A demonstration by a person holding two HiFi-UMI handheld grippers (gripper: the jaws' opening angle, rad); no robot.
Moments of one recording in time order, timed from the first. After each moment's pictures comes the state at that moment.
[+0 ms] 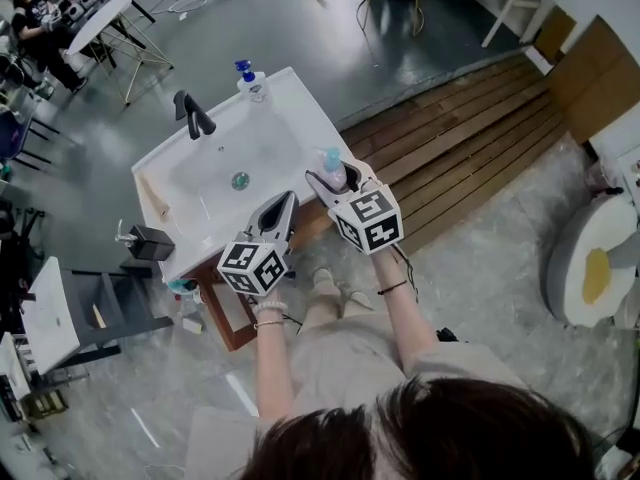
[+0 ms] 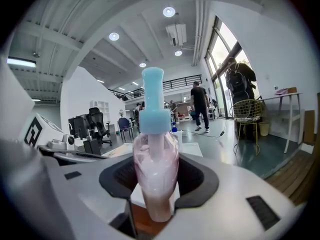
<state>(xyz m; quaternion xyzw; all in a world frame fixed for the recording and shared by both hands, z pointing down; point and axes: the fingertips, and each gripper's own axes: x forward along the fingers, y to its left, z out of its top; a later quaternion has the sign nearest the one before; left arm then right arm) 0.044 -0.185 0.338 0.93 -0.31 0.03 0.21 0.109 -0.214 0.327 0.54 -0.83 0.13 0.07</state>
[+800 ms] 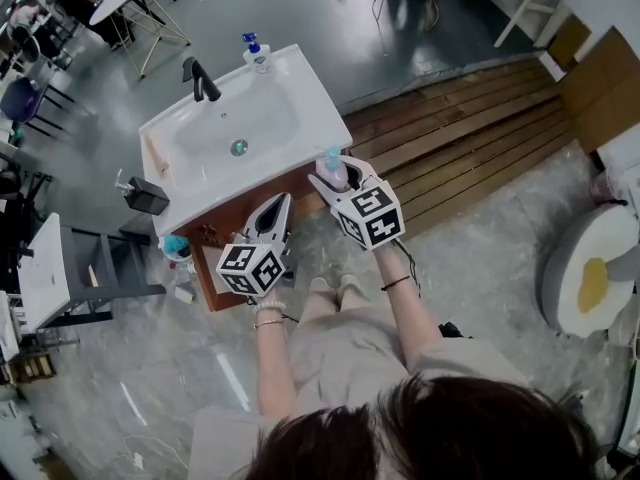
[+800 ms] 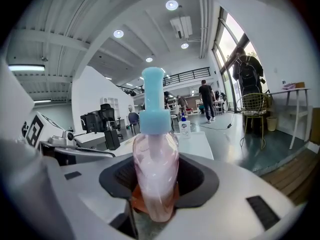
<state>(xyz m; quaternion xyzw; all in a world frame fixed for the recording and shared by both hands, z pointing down) 0.030 -0.098 0.349 0.90 -0.37 0.03 0.22 0.106 -0.133 0.348 0.49 -0.85 0.15 0.10</state>
